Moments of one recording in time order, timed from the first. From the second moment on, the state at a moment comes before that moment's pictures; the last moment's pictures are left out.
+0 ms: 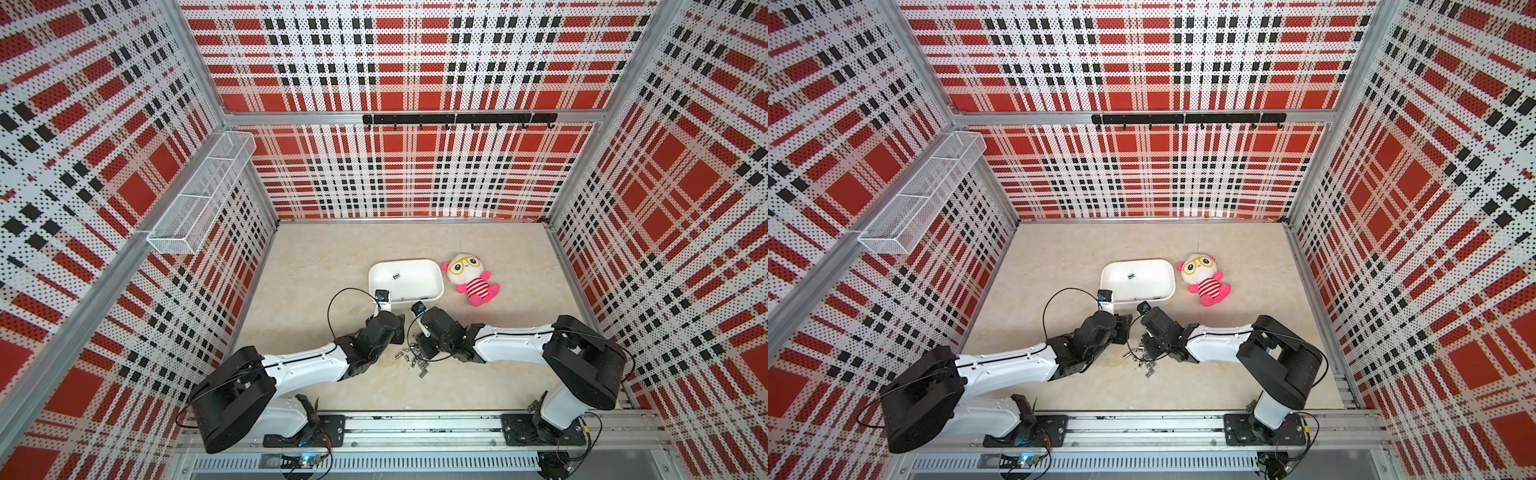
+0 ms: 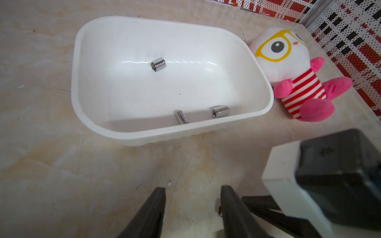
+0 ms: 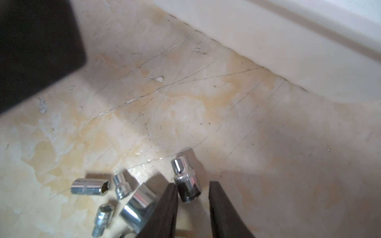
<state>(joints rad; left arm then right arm) -0.89 1.33 0.52 0.19 -0.40 -0.61 0.94 1.65 0.76 -0.02 0.11 0.26</state>
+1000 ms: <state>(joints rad) -0.88 1.30 0.52 0.16 -0.45 -0.61 0.94 1.71 0.81 -0.04 0.14 0.27</state>
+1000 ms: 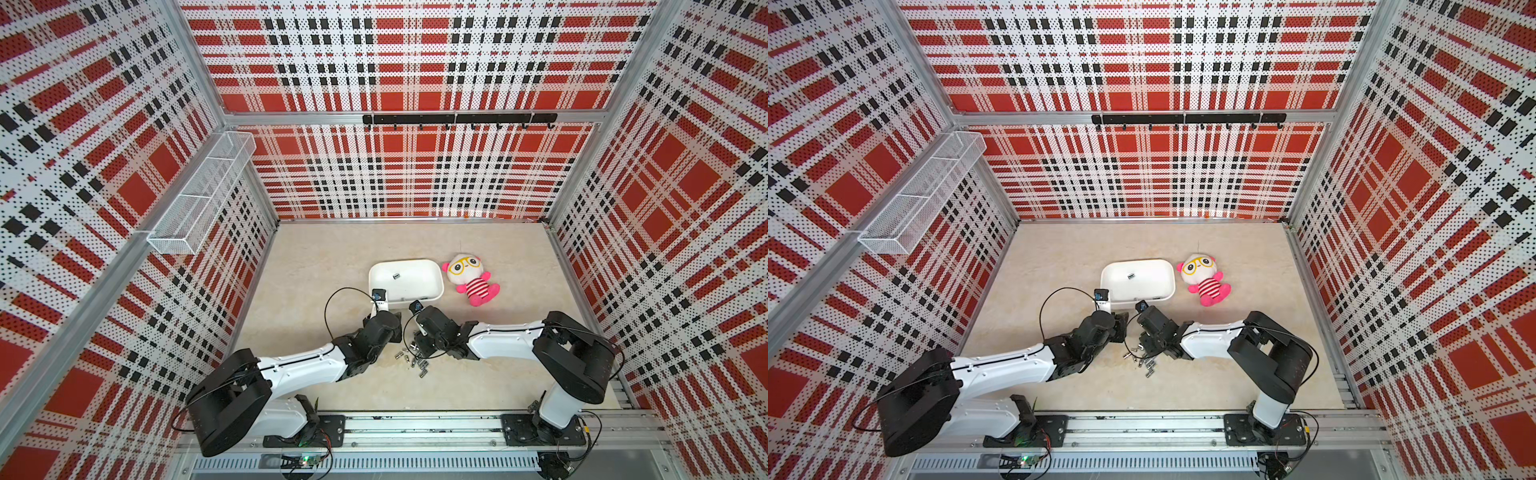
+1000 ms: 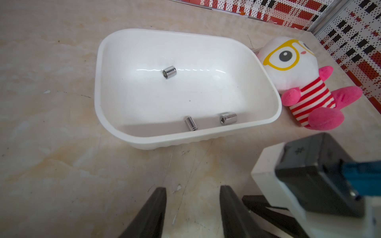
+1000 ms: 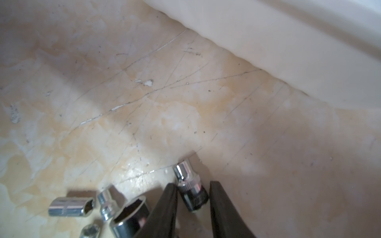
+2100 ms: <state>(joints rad) -0.87 1.27 0.52 0.16 -0.46 -0.61 0.90 1.51 0.72 -0.12 0.36 0.35</state>
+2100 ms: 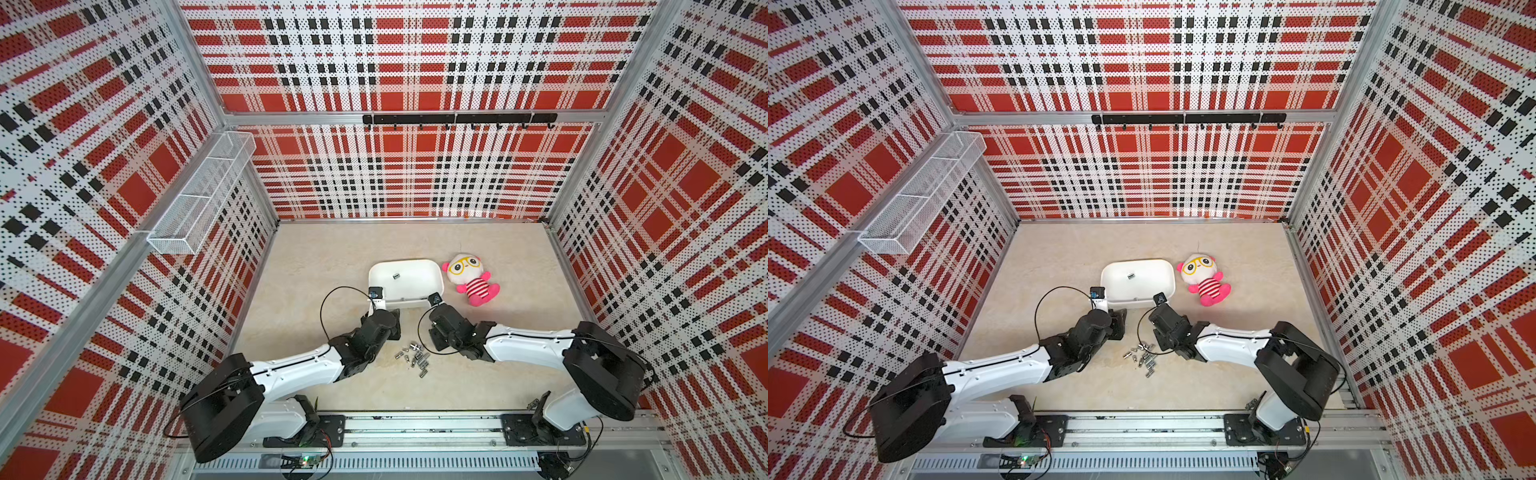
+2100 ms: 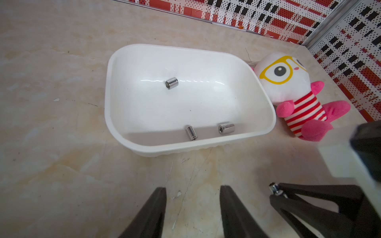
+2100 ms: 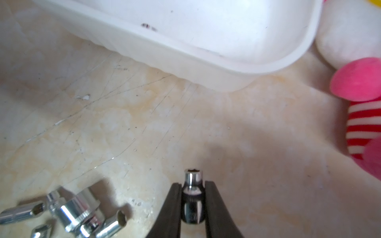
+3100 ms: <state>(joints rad) -0.87 1.17 0.45 0.21 -0.45 -0.61 0.71 1.99 1.45 -0.31 0.22 0.45</state>
